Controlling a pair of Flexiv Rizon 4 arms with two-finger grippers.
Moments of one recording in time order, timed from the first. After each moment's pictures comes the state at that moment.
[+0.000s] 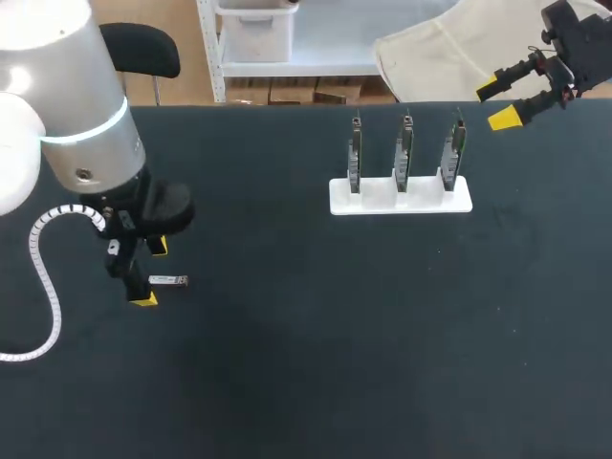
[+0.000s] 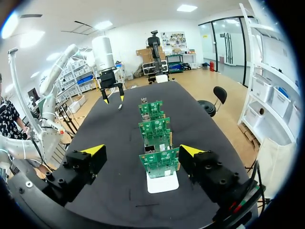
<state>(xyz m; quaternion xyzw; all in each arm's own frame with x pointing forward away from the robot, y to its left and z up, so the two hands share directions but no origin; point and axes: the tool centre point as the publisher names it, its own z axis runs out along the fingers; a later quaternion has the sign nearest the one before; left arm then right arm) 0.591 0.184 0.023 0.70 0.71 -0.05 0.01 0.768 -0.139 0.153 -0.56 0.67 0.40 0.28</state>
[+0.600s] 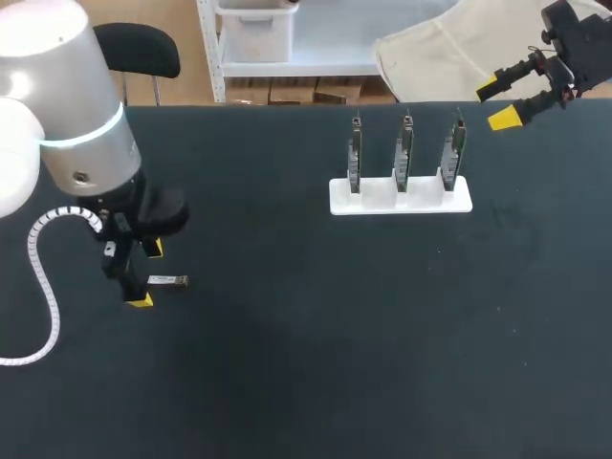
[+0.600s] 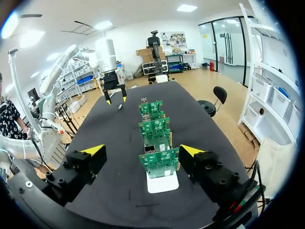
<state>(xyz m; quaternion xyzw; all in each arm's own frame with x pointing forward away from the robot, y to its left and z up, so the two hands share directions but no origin) 0.600 0.195 0.009 0.69 0.72 -0.04 0.00 0.768 -0.139 0.153 -0.56 0.67 0.40 0.28</state>
